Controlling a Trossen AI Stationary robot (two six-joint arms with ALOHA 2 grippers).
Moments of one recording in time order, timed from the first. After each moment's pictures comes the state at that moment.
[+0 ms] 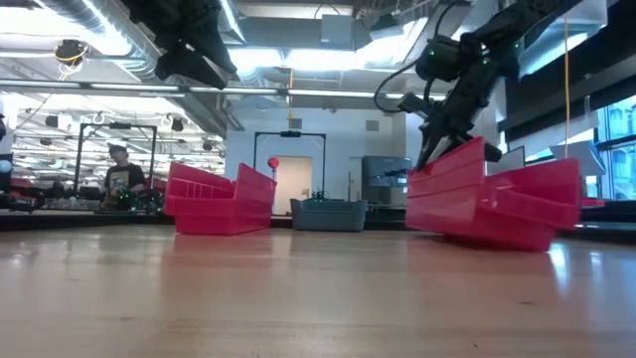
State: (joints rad) left arm 0.18 1.01 0.92 -0.57 -0.26 -0.44; right arm -0.56 1.38 0.90 -0.47 -0.15 0.99
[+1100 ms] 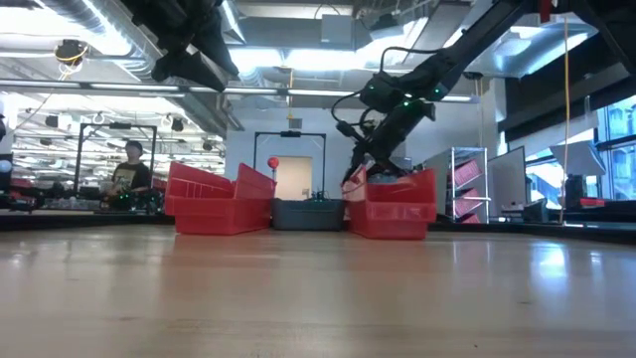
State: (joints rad) left arm 0.22 1.01 0.92 -0.56 -0.29 -0.54; right arm -0.67 1.91 1.33 -0.20 -0.20 0.87
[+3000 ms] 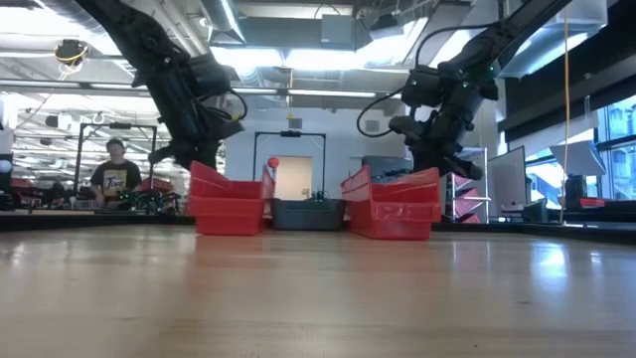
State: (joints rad) left arm 0.72 1.38 0.80 -0.41 -0.08 -0.46; right arm -0.63 1.56 0.97 -0.48 -0.27 0.60
